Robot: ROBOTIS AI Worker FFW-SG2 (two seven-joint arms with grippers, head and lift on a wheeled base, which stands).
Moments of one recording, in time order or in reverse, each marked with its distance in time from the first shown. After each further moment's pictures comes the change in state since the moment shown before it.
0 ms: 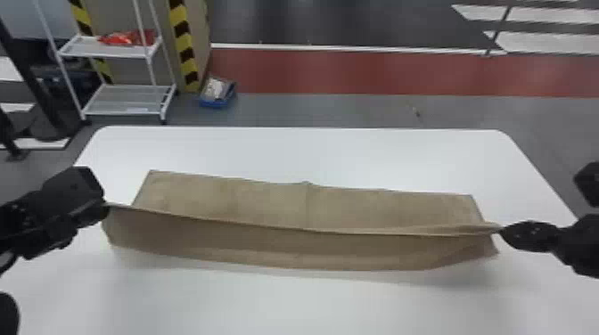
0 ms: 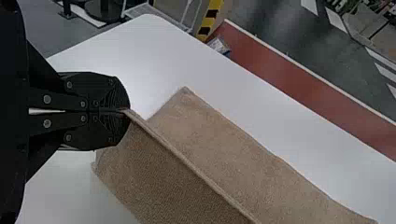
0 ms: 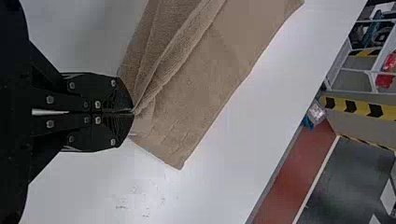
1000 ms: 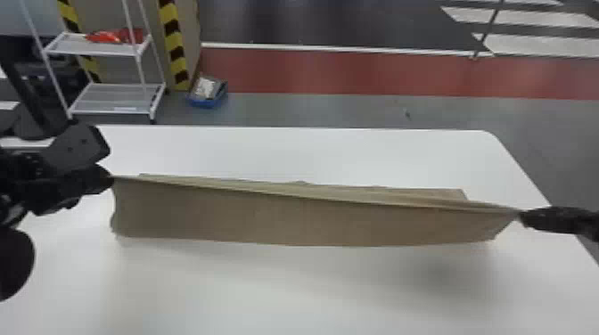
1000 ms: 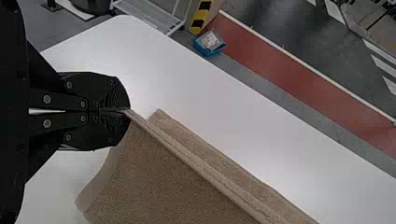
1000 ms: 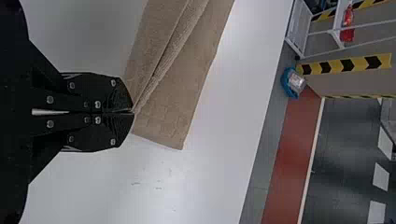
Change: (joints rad) left arm -0.226 0.018 -0.068 0.204 -0.011 0.003 -0.054; right arm -0.030 -0.116 -0.032 -0.148 -0.095 0.432 0.052
